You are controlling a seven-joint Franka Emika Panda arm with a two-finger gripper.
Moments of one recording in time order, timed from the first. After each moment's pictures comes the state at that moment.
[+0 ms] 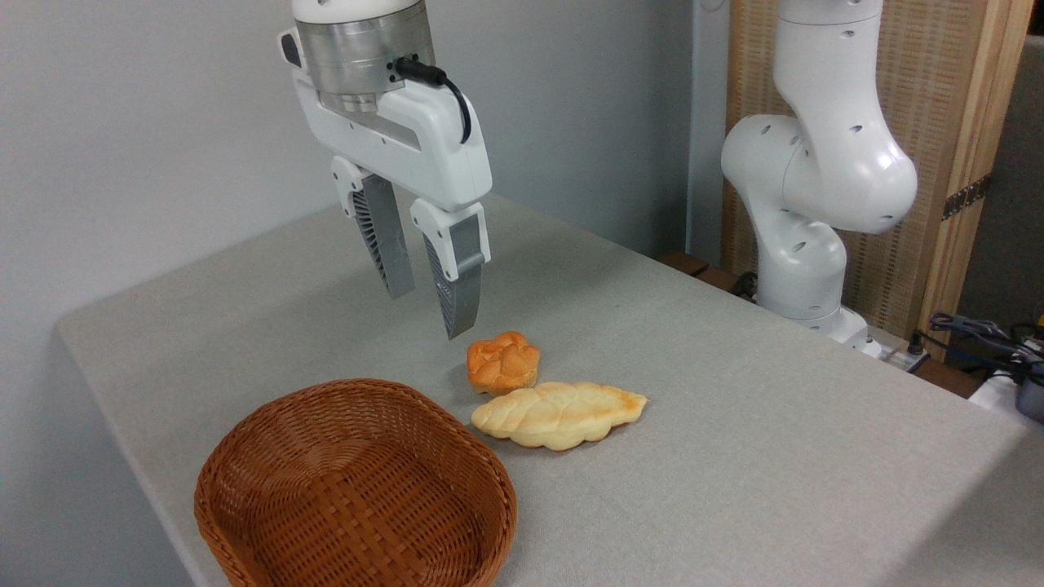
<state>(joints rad) -0.07 0.01 0.06 -1.60 -0.04 1.60 0.76</state>
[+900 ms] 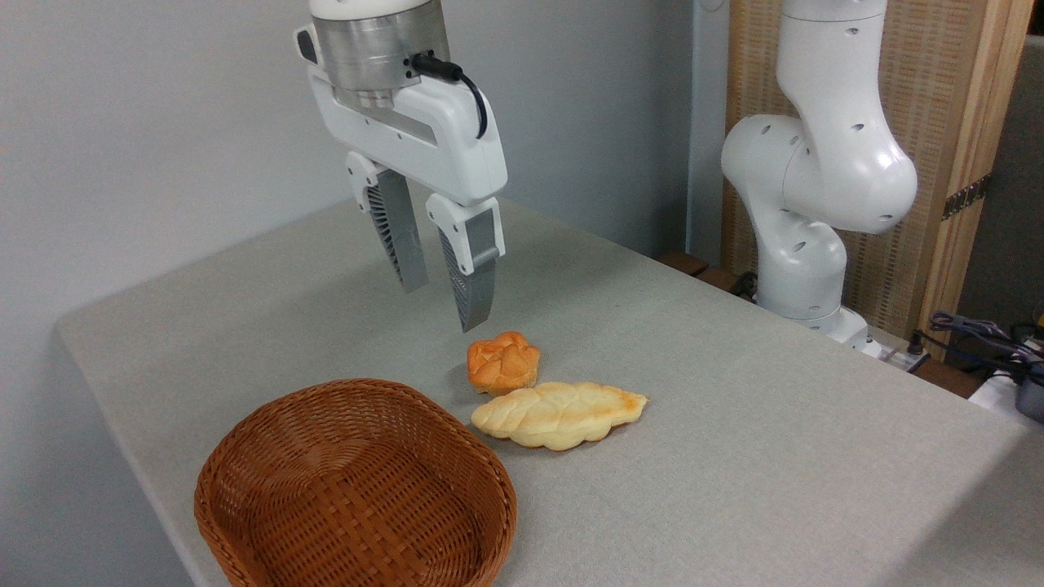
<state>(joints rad) -0.07 -0.04 0.06 -1.66 -0.04 1.61 0.76</state>
